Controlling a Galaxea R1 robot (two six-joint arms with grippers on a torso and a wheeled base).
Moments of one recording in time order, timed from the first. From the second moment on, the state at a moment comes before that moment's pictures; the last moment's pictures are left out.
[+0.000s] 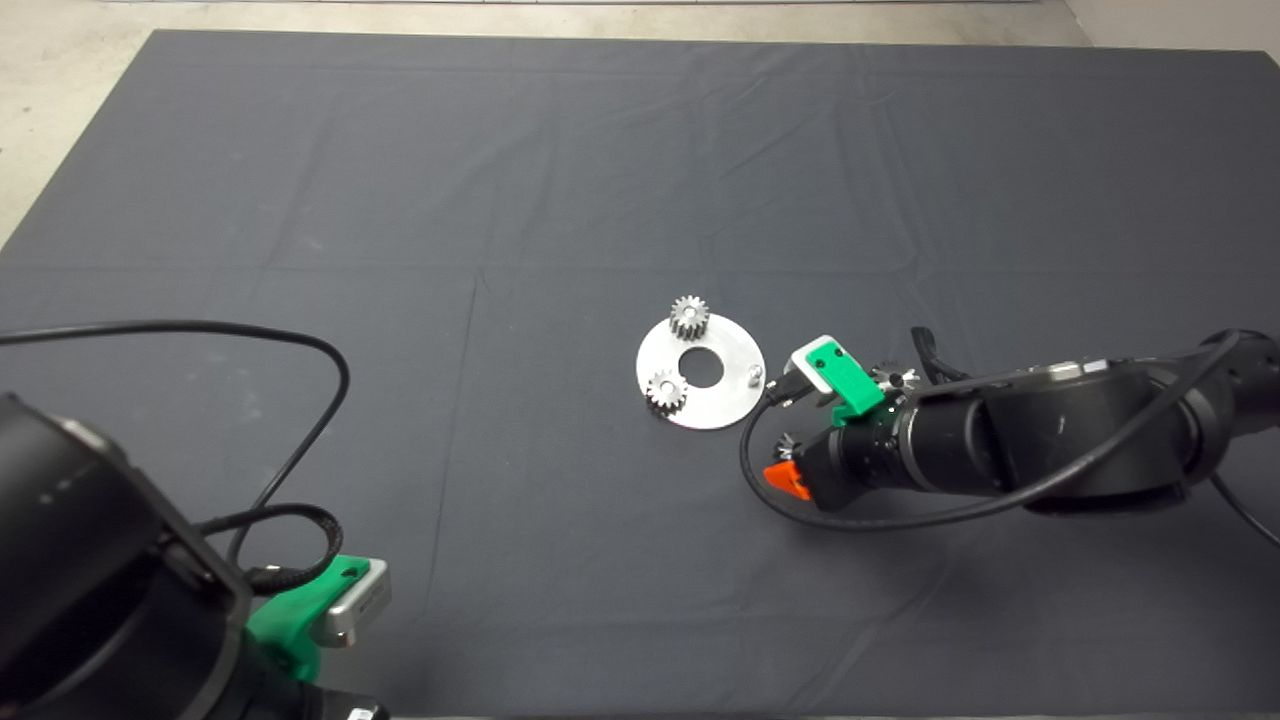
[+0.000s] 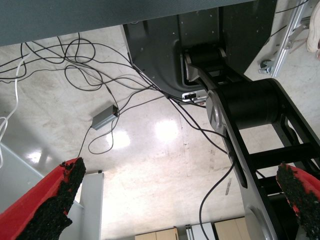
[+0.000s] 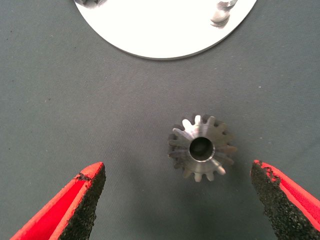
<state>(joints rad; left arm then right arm) -0.42 2.22 -0.29 -0.07 1.45 -1.77 0.13 2.45 -0.63 -0.86 -1.53 1.29</state>
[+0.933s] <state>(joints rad) -0.42 2.23 -0.29 -0.07 1.45 -1.77 0.09 2.45 -0.69 -0.98 -1.53 1.29</state>
